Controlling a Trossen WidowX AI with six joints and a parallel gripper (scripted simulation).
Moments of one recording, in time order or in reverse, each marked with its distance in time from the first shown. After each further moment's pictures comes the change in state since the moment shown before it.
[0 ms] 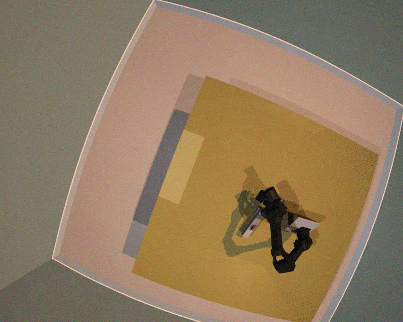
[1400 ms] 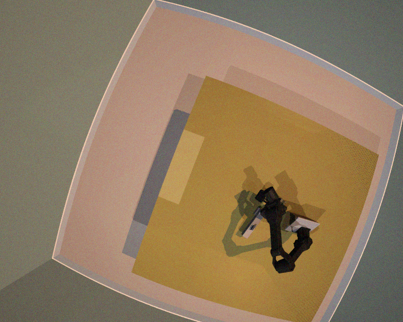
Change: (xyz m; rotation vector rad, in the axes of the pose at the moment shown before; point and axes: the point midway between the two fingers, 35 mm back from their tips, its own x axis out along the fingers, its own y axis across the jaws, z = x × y) arm 0.001 -0.003 -0.001 -0.010 0.009 -0.005
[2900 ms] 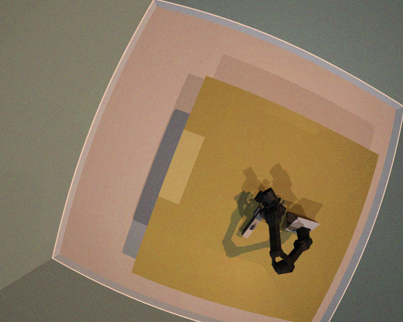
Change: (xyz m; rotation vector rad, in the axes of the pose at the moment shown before) arm 0.003 0.001 0.007 -0.005 0.001 0.001
